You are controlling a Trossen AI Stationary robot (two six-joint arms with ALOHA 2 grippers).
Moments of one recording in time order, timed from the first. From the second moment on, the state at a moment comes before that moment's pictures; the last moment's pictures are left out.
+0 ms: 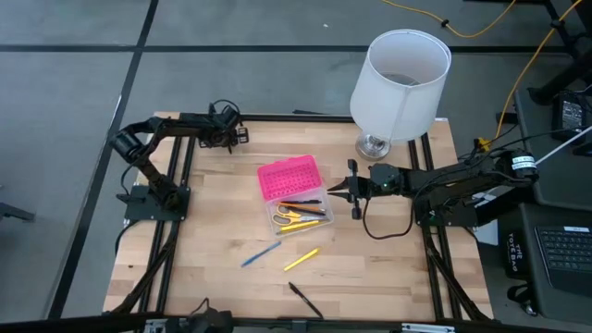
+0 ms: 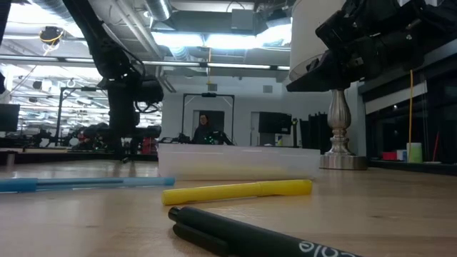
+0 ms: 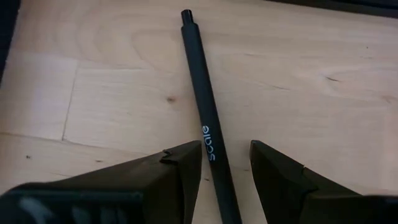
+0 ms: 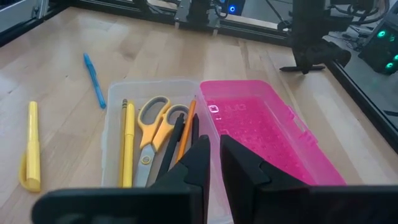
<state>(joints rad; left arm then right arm) 0.87 1.63 0.74 -0.32 -0.31 -0.84 -0.03 1.22 0.42 0.44 -0.02 -0.19</state>
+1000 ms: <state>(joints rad) 0.79 1.67 0.74 -0.32 -0.36 -0.63 -0.03 1.22 0.42 0.44 -0.02 -0.18</state>
